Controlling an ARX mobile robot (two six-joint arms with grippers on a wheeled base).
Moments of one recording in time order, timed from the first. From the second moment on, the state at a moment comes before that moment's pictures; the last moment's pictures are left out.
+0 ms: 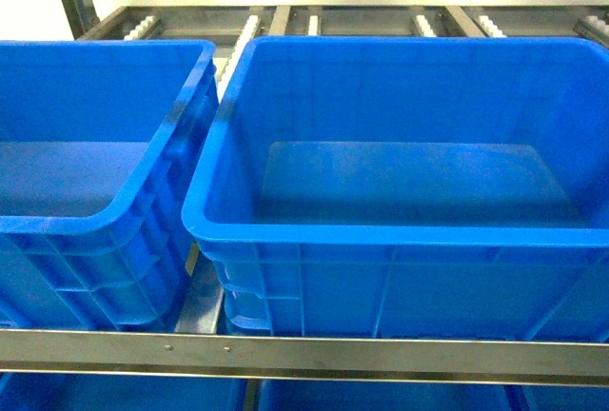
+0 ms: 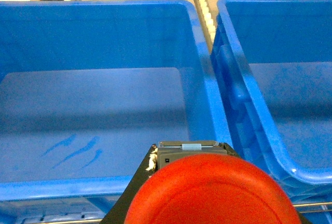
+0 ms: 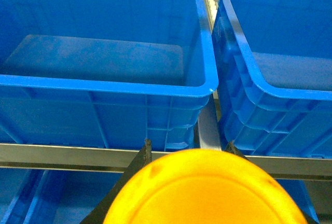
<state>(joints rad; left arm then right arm) -0.17 0.89 0.33 0.31 -0.13 -0.07 -0.25 0.11 0.07 -0.15 -0.24 -0.11</state>
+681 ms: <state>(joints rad) -0.17 0.89 0.33 0.31 -0.13 -0.07 -0.25 0.11 0.07 -0.15 -0.24 -0.11</state>
